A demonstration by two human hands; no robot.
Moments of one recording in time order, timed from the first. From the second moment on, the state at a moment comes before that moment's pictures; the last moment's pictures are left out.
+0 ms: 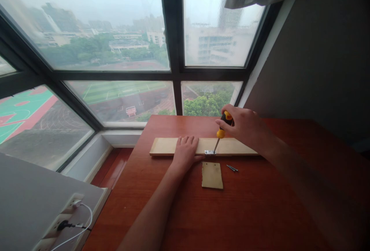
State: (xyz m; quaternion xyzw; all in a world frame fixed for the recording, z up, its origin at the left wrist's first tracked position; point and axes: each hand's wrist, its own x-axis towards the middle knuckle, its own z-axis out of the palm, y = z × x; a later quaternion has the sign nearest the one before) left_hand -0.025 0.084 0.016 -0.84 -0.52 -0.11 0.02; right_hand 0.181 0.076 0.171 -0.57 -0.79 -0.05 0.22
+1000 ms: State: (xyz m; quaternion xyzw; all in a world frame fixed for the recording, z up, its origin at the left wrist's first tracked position) left_hand -0.024 0.084 0.015 -0.85 -0.52 -0.11 0.02; right_hand 0.186 0.082 0.174 -0.51 -0.82 0.01 0.26
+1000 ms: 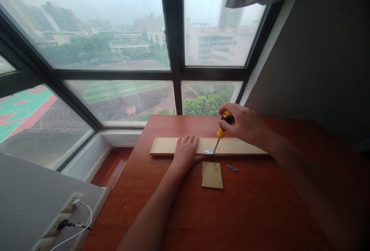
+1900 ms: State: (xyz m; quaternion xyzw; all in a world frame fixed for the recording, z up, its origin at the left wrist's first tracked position) left_hand -0.023 0.083 0.016 -0.85 -0.52 -0.10 0.03; right_hand 0.194 0.086 0.178 -0.41 -0.79 0.27 0.36
